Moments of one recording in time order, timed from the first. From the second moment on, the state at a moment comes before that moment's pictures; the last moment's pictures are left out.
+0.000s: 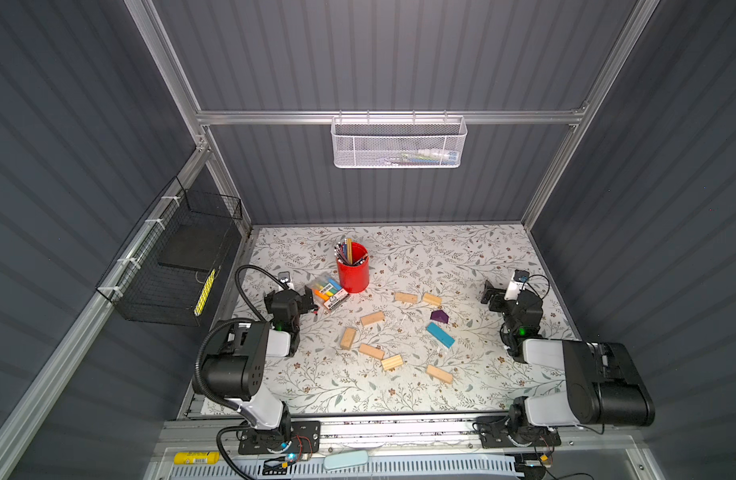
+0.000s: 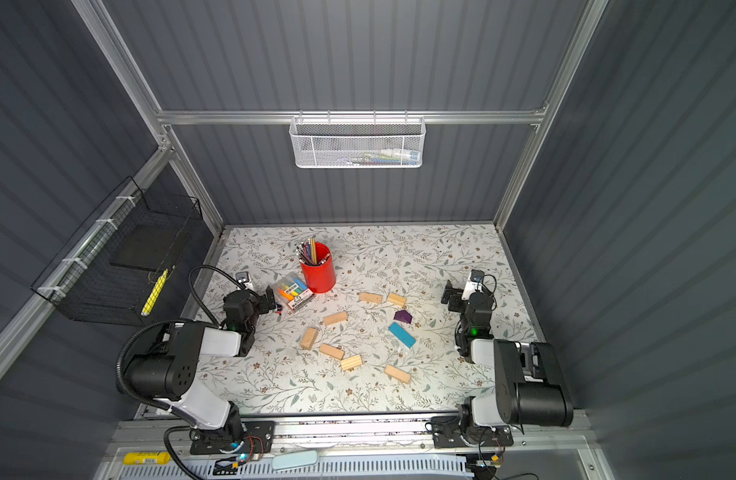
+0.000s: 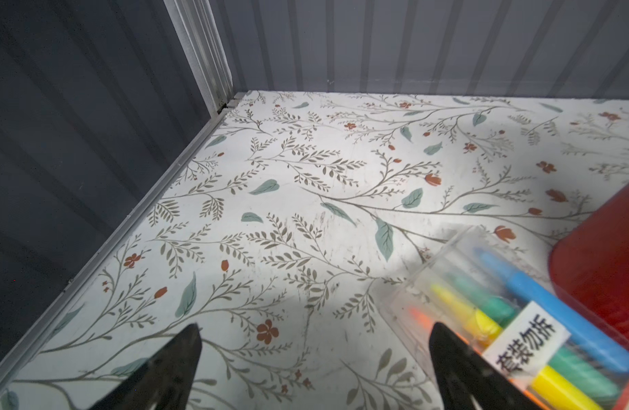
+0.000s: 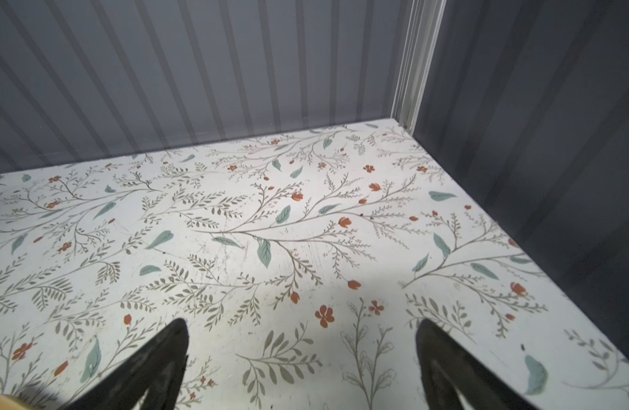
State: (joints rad) left arm -0.09 1.60 0.42 0.83 -0.25 -0.02; right arm -0.05 1.39 0.31 0.83 0.06 0.06
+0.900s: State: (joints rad) left arm -0.09 1.03 0.50 0.11 -0.16 -0.44; right arm -0.05 1.00 0.52 -0.01 -0.01 0.55
